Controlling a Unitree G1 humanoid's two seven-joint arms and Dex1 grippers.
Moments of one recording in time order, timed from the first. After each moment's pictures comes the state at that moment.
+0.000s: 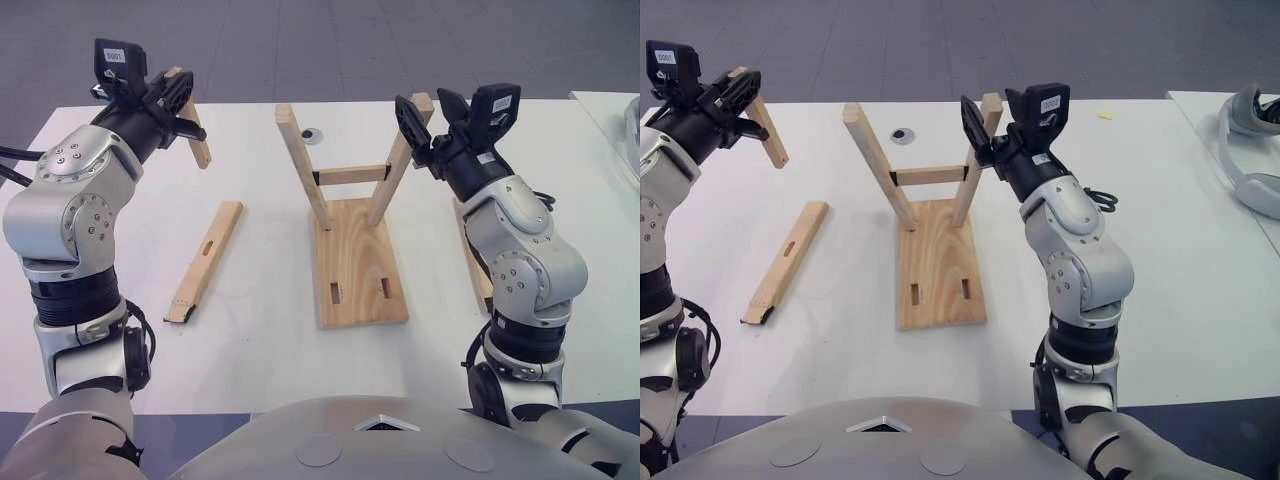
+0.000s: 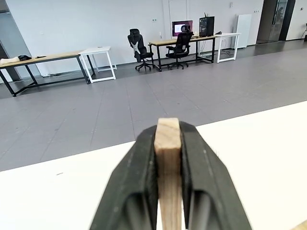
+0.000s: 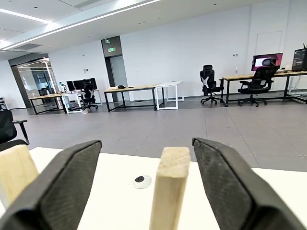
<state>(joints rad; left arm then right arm) -0.46 0.59 0.25 -0.29 -0.52 0.83 -0.26 -0.31 -0.13 -0.06 -0.55 0.42 0.73 0.07</state>
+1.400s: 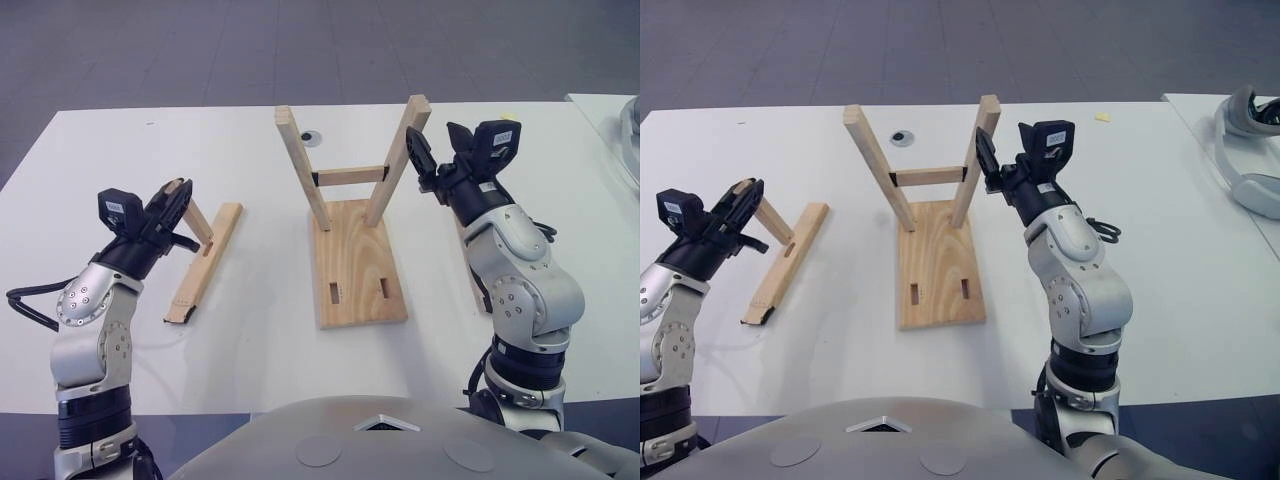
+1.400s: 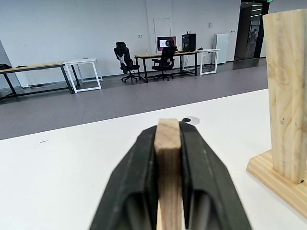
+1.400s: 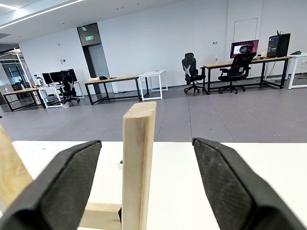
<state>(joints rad) 0.15 0.41 0.34 -0.30 -0.46 0.20 -0.52 -0.20 -0.13 -0.06 -0.59 0.39 0.74 0.06</state>
